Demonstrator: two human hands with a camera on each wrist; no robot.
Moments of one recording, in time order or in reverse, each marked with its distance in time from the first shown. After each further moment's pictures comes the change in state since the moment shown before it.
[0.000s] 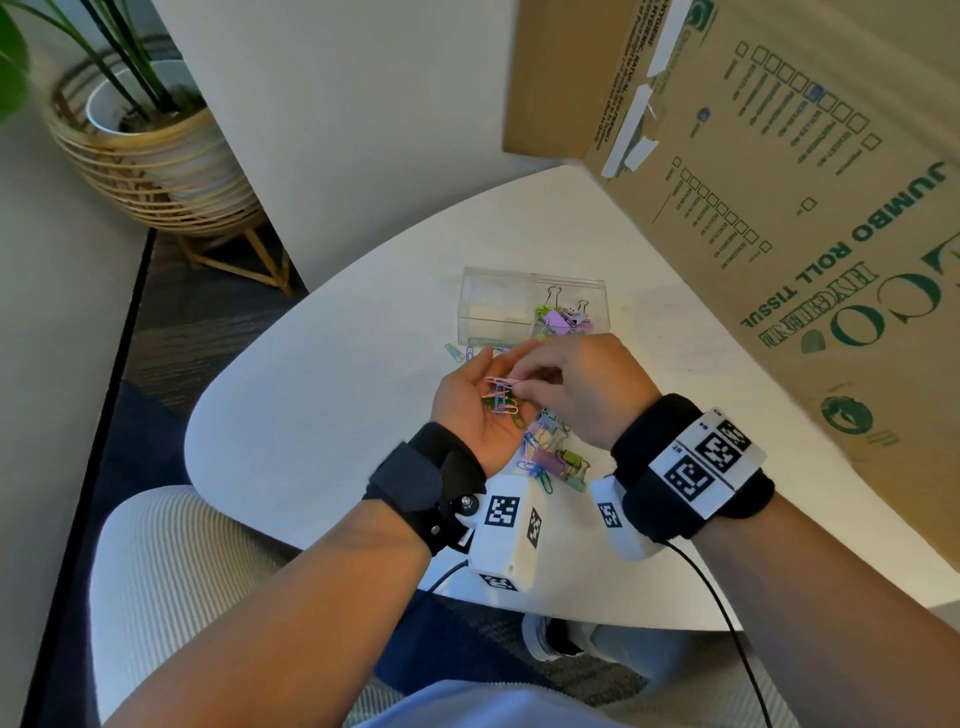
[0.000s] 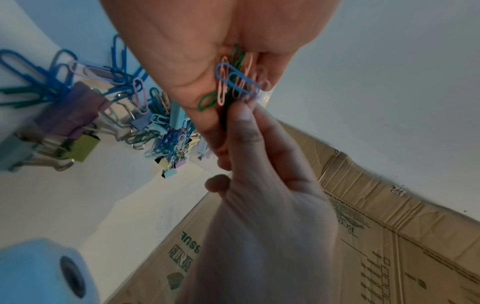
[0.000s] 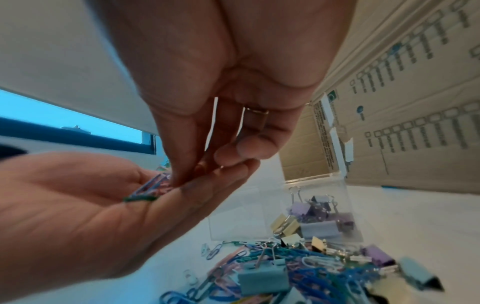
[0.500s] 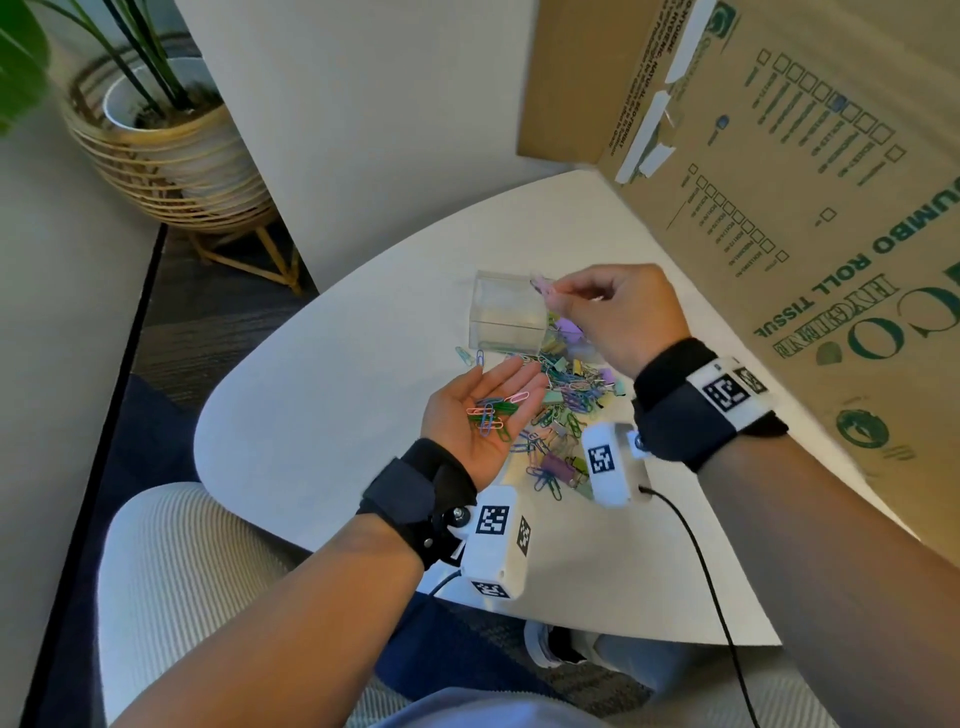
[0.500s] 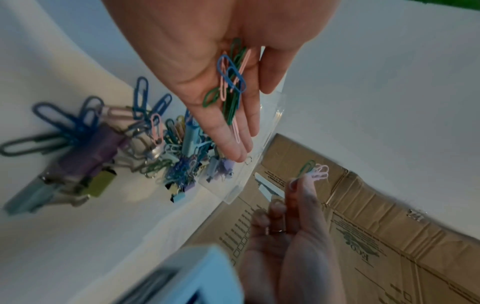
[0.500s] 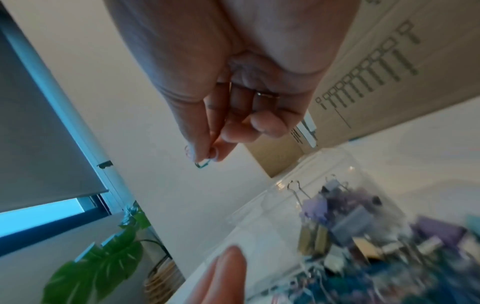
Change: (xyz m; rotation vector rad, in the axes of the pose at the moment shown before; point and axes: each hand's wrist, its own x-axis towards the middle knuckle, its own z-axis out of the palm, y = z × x) left_hand -0.002 0.006 -0.016 -0.116 0.067 0.017; right_hand 0.039 0.005 -0.027 0.457 0.354 0.183
